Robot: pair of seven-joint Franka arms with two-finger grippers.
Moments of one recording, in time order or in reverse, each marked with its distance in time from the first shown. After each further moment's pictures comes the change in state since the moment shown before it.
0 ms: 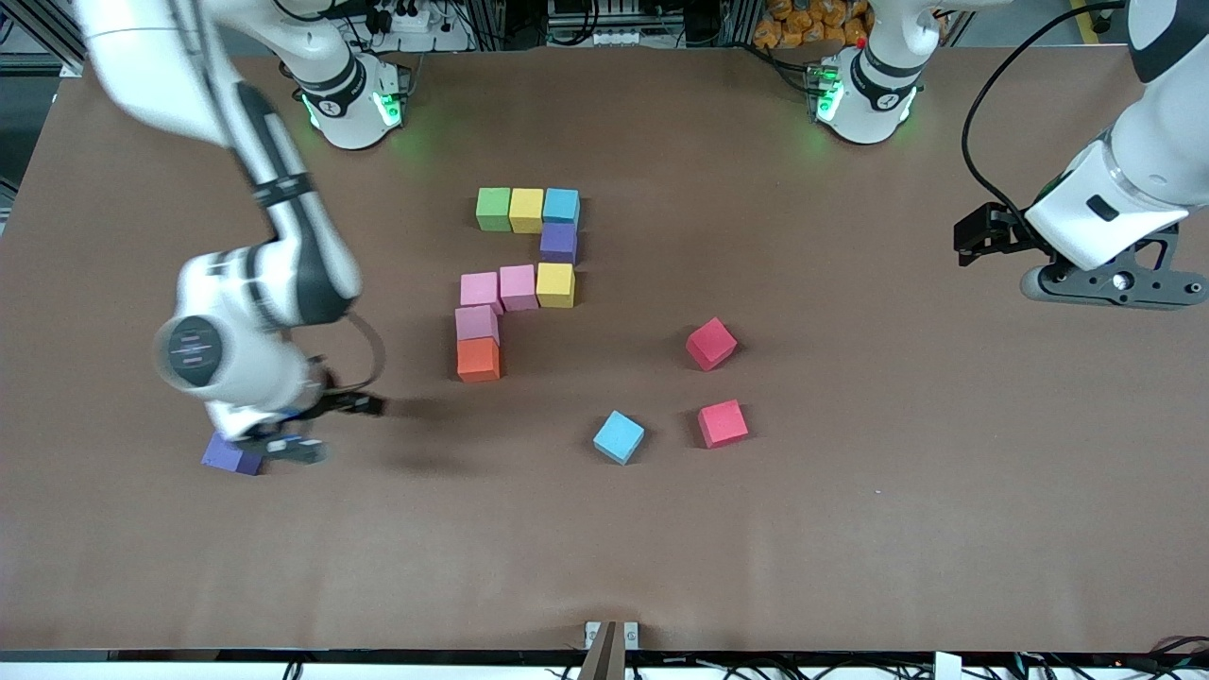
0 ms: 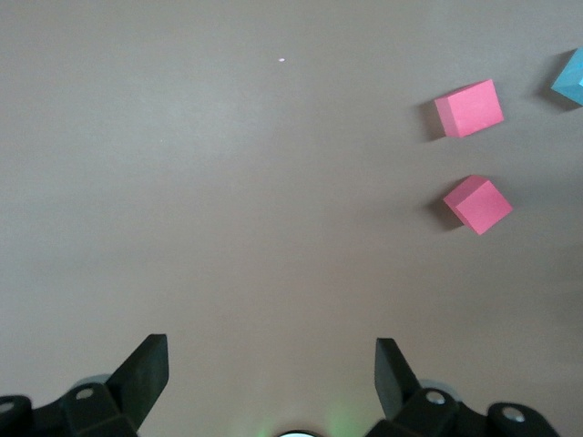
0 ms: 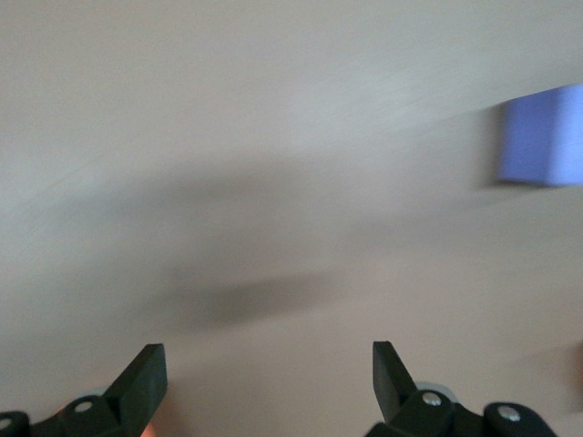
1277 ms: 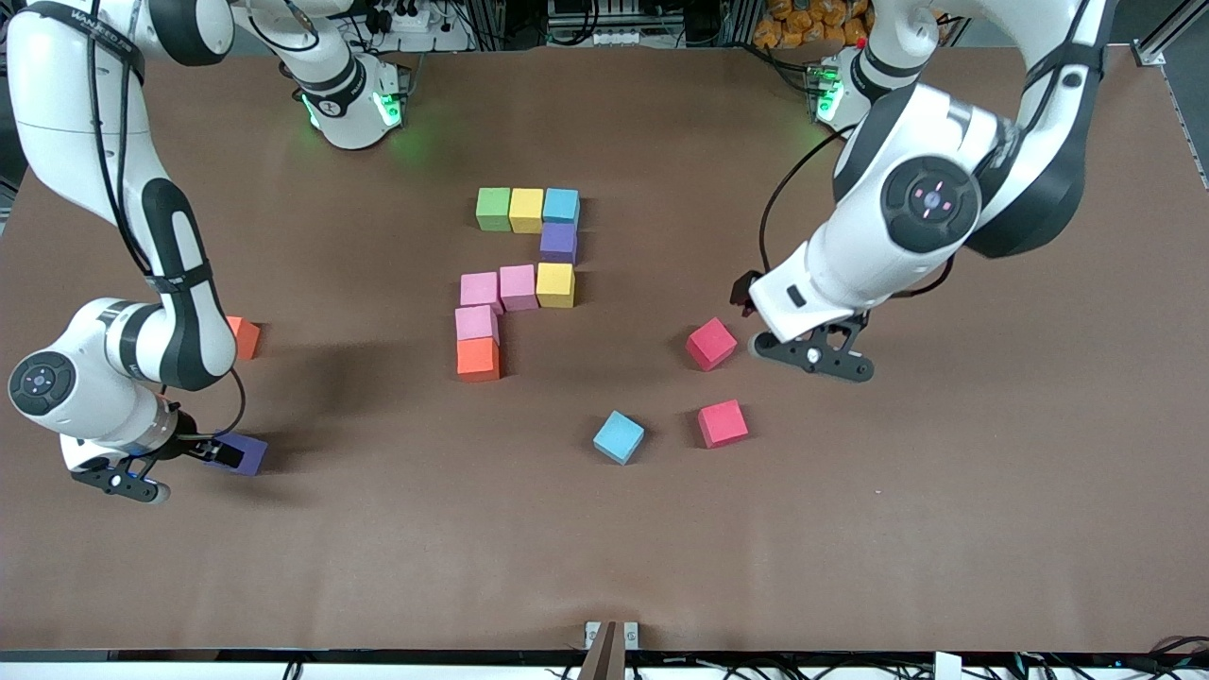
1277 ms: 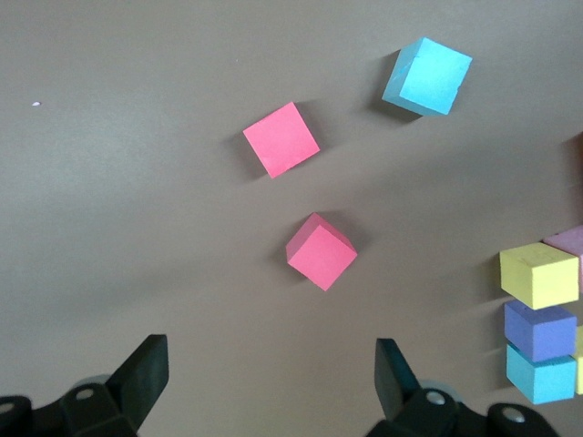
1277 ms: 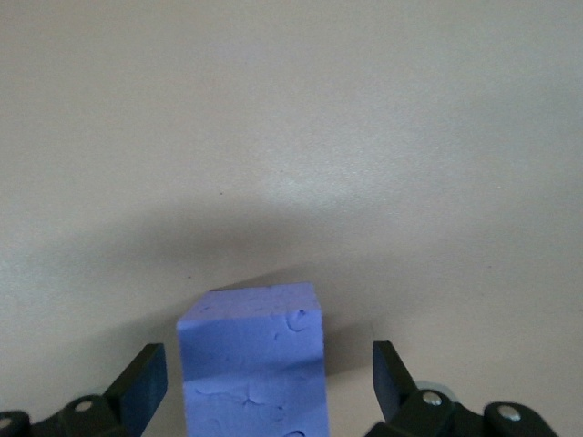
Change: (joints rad) left arm -0.239 0.249 -0.025 -0.027 -0.096 0.284 -0.130; right arm -0.168 0.190 -0.105 0.039 0.012 0.288 -0.215
